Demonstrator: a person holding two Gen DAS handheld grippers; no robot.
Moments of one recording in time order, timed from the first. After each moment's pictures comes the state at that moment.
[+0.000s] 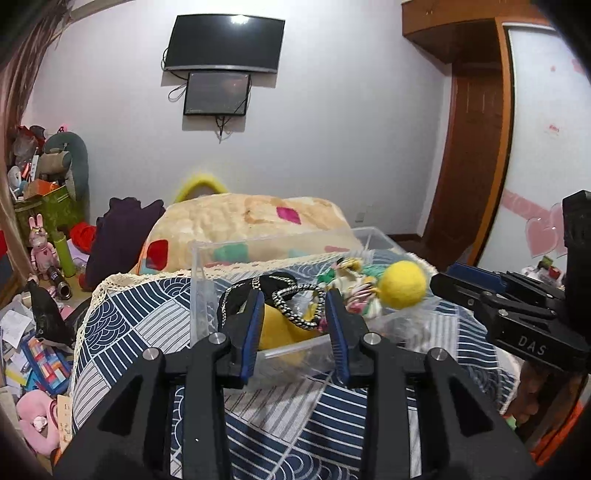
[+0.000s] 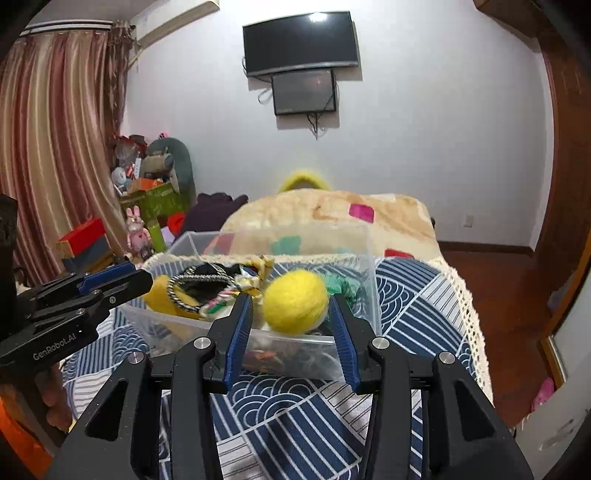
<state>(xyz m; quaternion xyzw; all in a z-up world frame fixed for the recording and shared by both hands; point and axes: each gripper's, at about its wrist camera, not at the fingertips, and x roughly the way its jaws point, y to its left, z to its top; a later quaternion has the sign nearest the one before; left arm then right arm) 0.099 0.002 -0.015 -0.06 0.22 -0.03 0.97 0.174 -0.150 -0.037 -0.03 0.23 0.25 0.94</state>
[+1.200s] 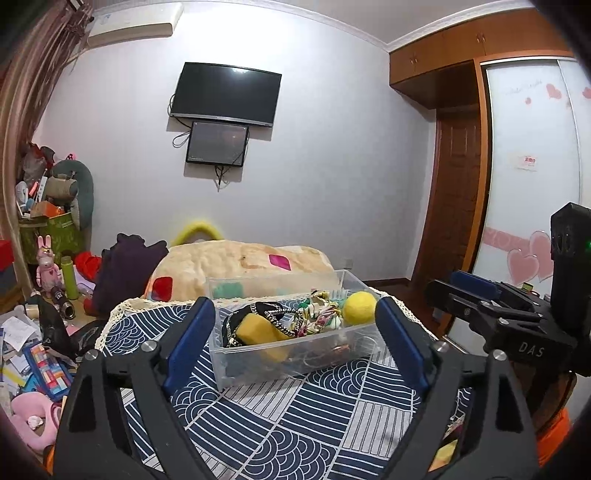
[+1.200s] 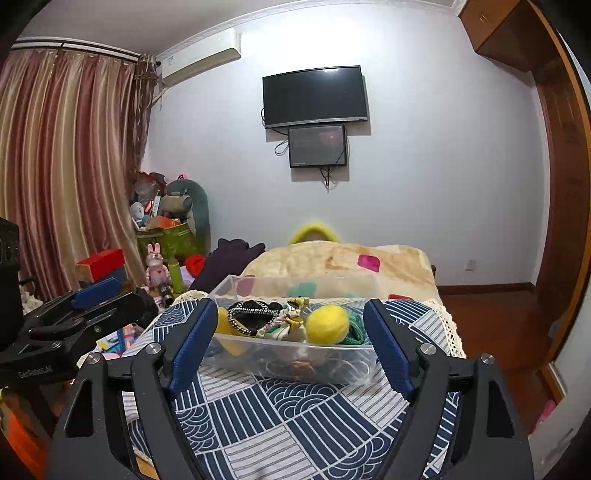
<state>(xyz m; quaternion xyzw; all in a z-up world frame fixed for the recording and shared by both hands) 0.014 0.002 0.009 -0.07 0.12 -0.04 0.99 0.116 -0.159 -0.011 -0.01 0.13 0.27 0.95</state>
